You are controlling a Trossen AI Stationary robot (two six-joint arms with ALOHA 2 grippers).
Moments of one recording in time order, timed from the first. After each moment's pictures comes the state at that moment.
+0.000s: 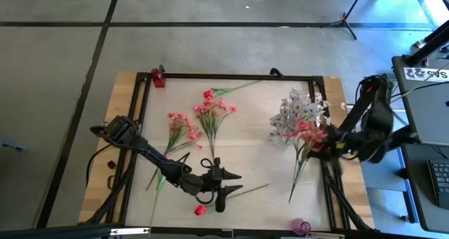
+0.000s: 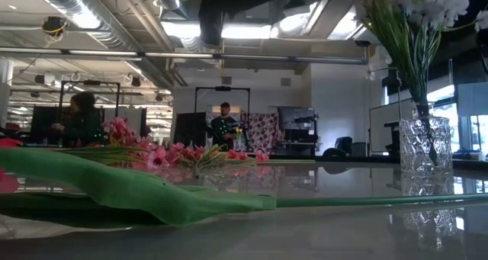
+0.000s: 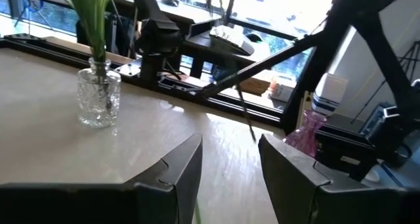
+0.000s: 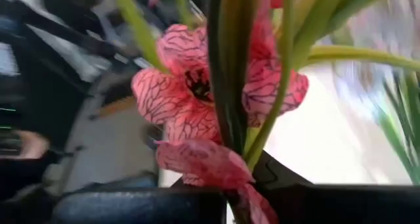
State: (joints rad) left arm -0.54 1.96 1.05 0.79 -0.67 -0.35; right arm 1.06 0.69 0.94 -0.84 0.75 0.98
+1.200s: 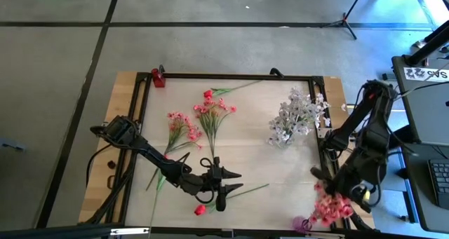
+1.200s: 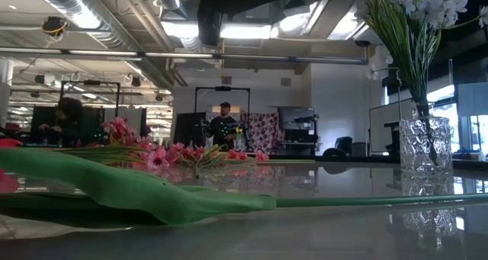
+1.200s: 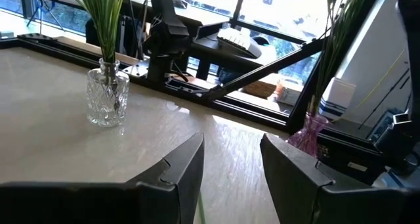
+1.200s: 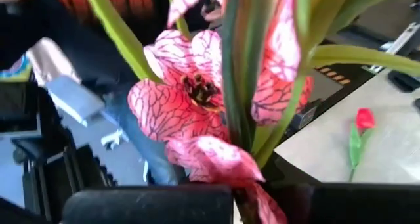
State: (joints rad) left arm -0.54 1.96 1.05 0.80 -0.69 -0.36; right arm 1.06 0.96 1.01 -0.47 0.06 0.05
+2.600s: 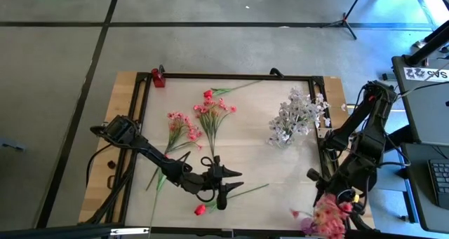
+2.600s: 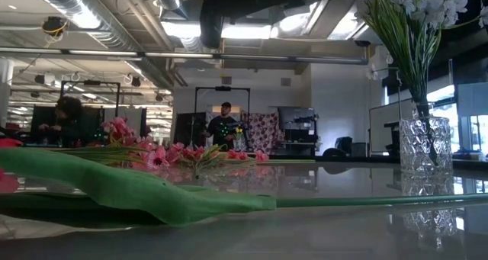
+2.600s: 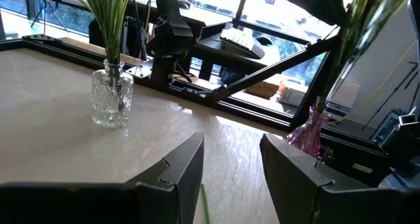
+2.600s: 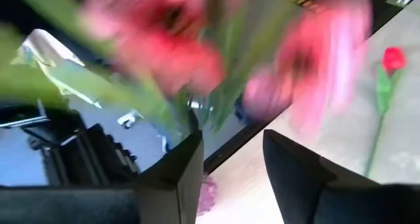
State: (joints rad) left arm -0.53 1.96 1.05 0.79 -0.69 -0.36; right arm 1.06 1.00 0.98 -0.54 0.02 0.19
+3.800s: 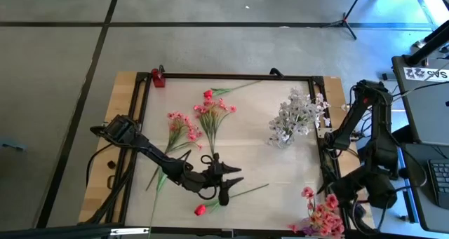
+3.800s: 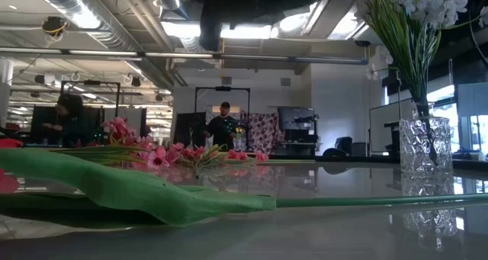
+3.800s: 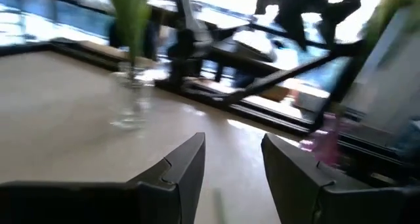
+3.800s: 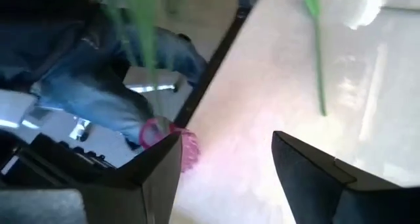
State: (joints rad) left arm -0.51 1.95 1.05 0.78 -0.75 -0.36; right arm 1.36 1.05 0.98 -0.80 0.48 0.78
